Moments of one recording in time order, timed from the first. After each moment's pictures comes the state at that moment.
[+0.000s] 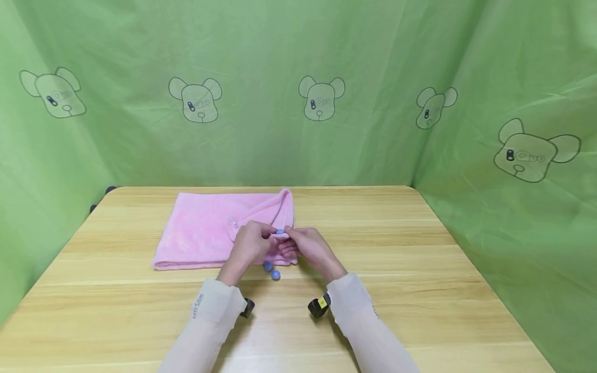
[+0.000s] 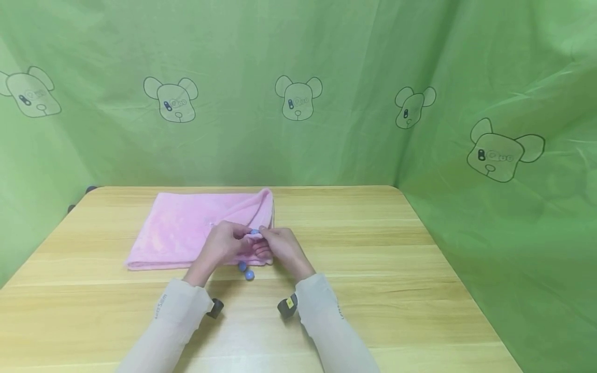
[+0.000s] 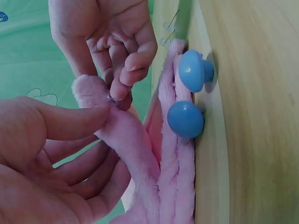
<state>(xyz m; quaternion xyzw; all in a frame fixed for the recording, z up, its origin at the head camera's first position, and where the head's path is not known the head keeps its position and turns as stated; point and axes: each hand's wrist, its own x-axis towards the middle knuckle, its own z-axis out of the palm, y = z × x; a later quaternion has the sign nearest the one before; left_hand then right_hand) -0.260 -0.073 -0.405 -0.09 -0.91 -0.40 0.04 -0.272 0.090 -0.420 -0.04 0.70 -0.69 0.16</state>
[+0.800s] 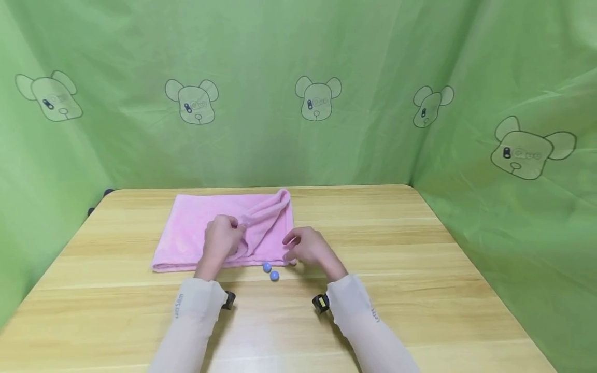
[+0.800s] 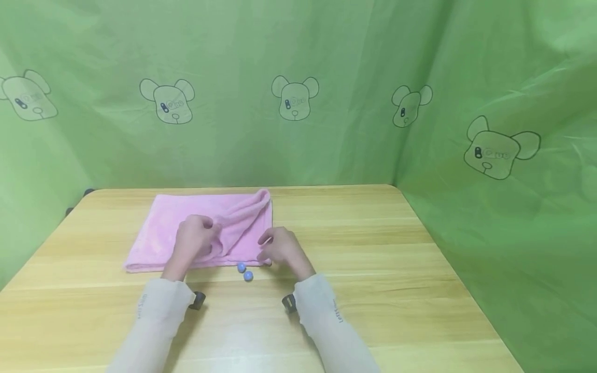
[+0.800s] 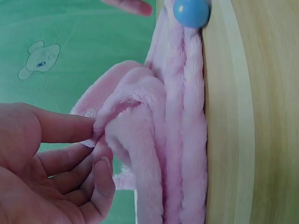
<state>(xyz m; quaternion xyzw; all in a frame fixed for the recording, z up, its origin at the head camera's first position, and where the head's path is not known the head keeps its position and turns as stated) -0.270 -0.120 -0.404 0.04 -0.92 -0.39 0.09 -0.267 0.100 -0.405 -0.13 0.91 -0.38 0.10</state>
